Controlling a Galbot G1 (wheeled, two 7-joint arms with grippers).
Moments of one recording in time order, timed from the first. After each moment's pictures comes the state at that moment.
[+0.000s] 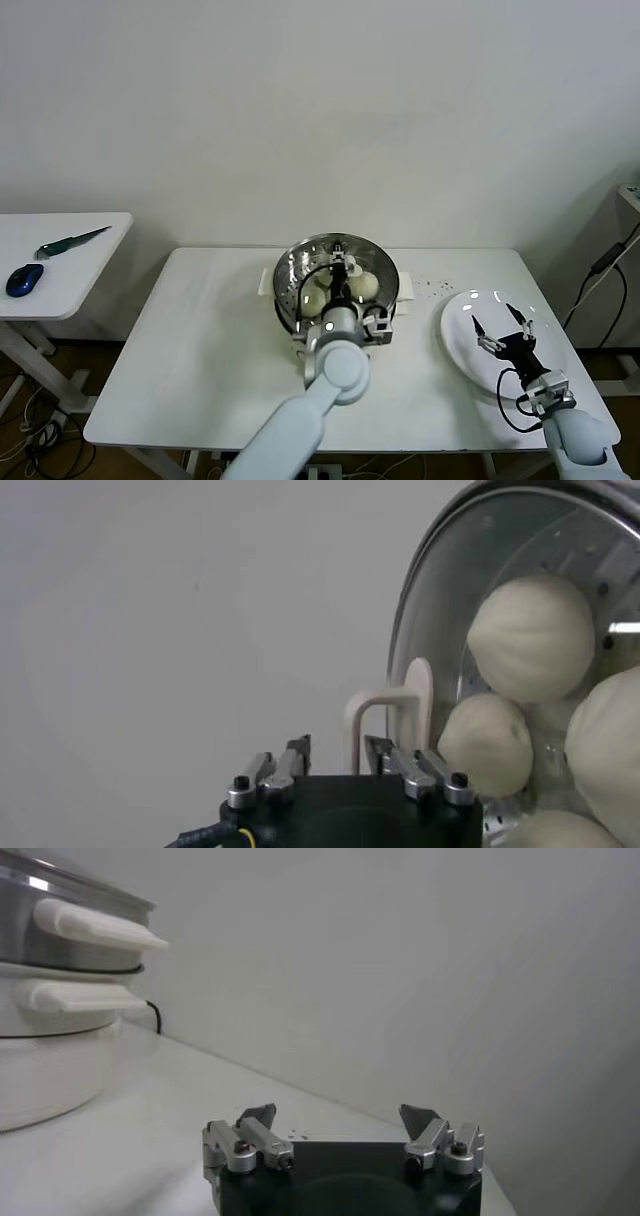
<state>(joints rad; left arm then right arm) 0.79 -1.54 0.20 -1.60 1.56 0.74 0.34 -1.19 1.13 0.68 1.36 0.13 0.25 -0.31</state>
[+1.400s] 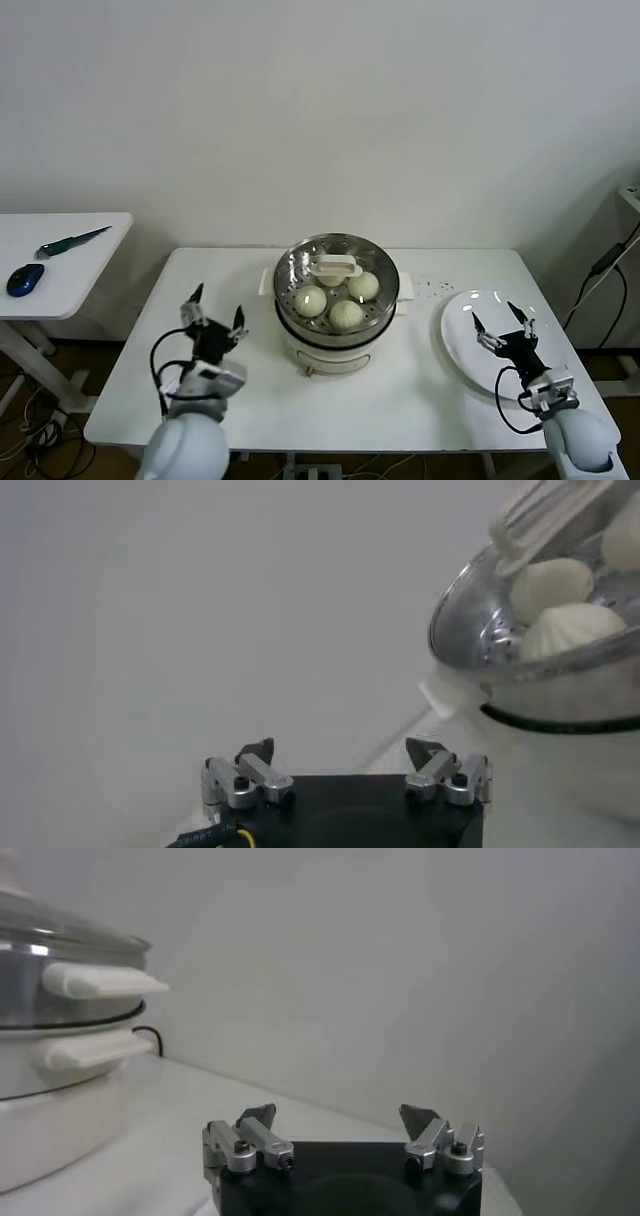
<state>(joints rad) 1.36 -1.30 -0.31 -2.16 0.56 0.62 -0.06 -1.27 1.13 0.70 1.52 0.21 0.11 -0.28</state>
